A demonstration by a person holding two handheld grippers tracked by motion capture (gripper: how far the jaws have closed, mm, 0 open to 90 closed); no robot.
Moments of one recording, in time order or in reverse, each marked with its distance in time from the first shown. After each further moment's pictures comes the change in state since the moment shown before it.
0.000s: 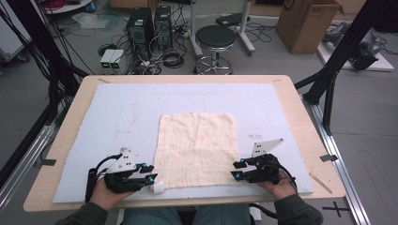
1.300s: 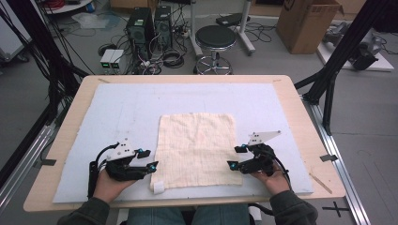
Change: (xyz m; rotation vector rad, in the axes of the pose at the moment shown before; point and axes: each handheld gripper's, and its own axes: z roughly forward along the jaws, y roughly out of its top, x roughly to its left) left arm 0.019 0.010 0.005 -0.080 0.096 -0.082; right arm -0.018 0.015 0.011 -0.055 -0.124 0.052
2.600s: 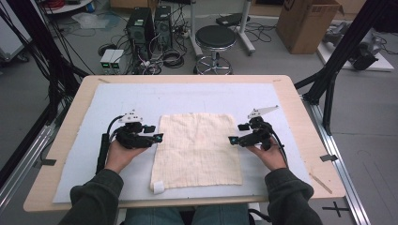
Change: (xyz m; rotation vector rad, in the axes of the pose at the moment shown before) left arm 0.065 0.049 0.047 0.021 0.030 -0.128; right arm -0.069 0.041 0.013 0.014 -0.055 0.088
